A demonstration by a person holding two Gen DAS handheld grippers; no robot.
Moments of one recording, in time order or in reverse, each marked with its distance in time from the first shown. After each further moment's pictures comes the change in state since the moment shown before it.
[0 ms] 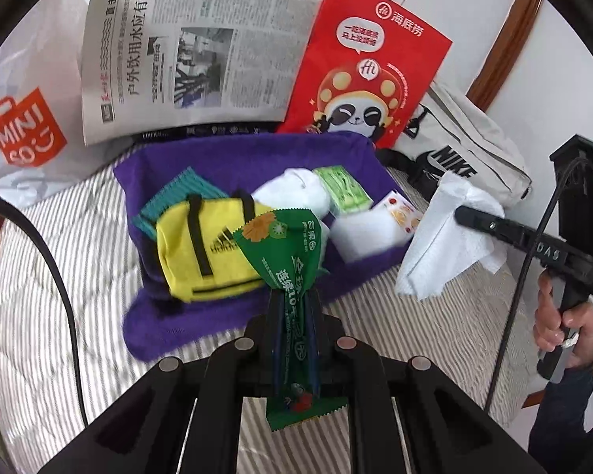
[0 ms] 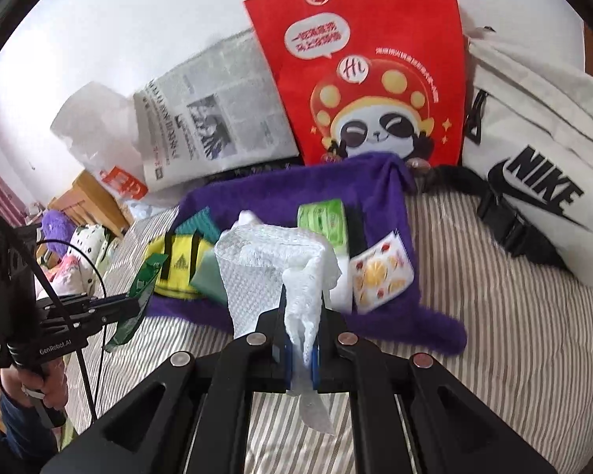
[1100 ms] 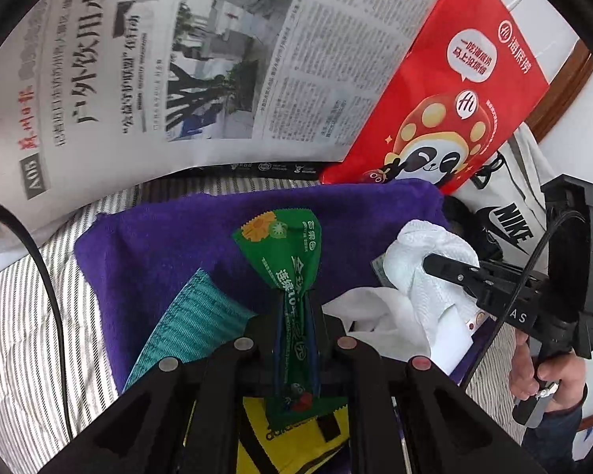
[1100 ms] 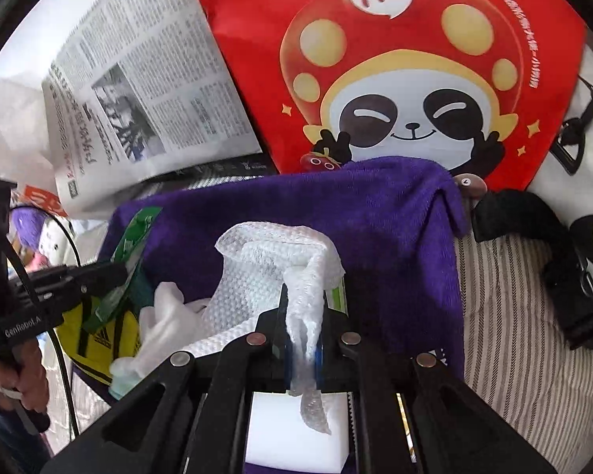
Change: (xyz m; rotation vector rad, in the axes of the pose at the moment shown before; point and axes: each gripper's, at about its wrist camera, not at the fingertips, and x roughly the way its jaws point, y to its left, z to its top) left arm 0.105 0.048 0.102 -0.070 0.077 -0.019; right arm 0.140 -0.017 0.078 0.022 0.151 -0.067
